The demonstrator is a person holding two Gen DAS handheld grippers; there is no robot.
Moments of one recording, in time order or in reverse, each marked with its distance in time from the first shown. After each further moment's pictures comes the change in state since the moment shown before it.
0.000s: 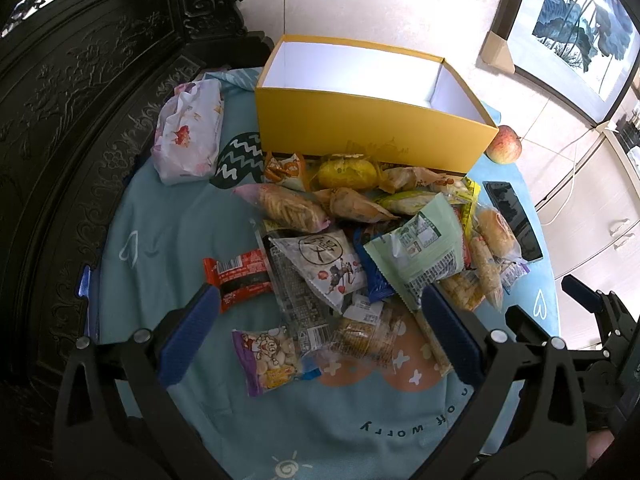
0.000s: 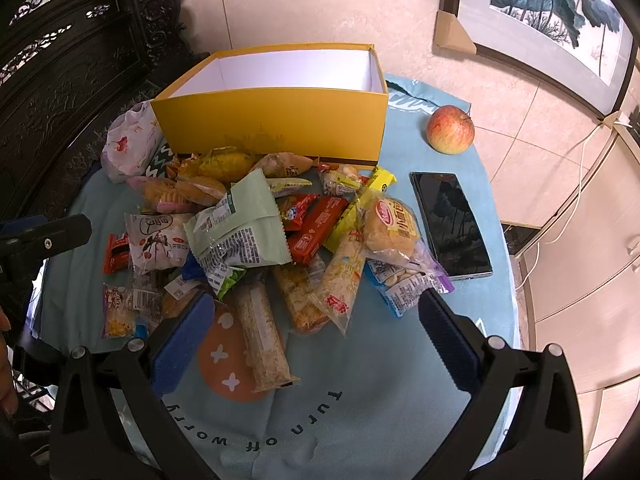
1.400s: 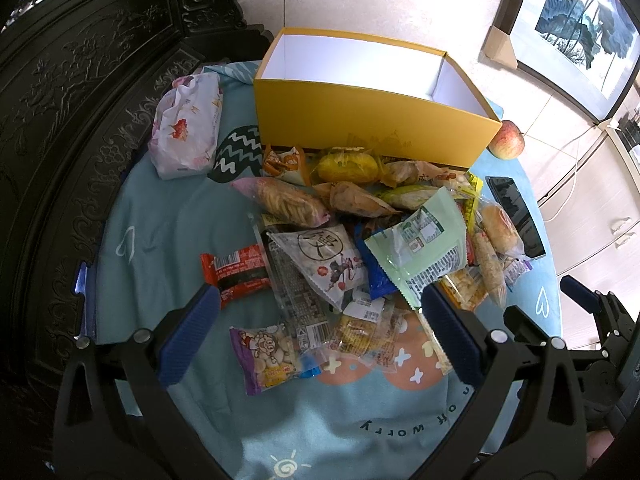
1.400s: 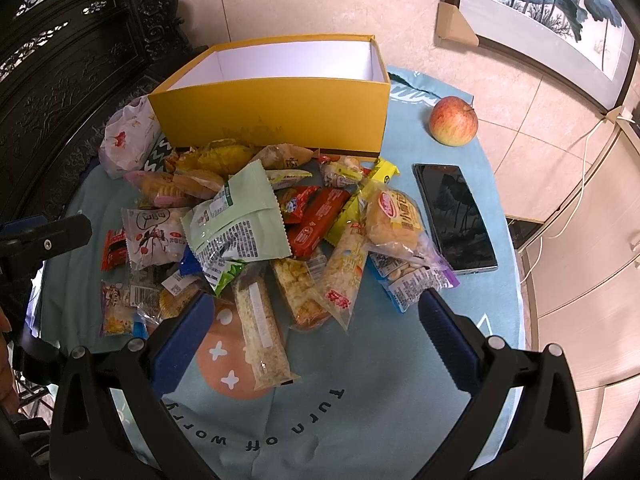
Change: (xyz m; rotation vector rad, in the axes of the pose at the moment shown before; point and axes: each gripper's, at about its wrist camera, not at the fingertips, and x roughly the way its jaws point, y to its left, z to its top) left arm 0.004 0.000 0.000 -0.002 0.017 -0.002; right arm 0.007 0.000 -0.003 0.006 0.024 0.004
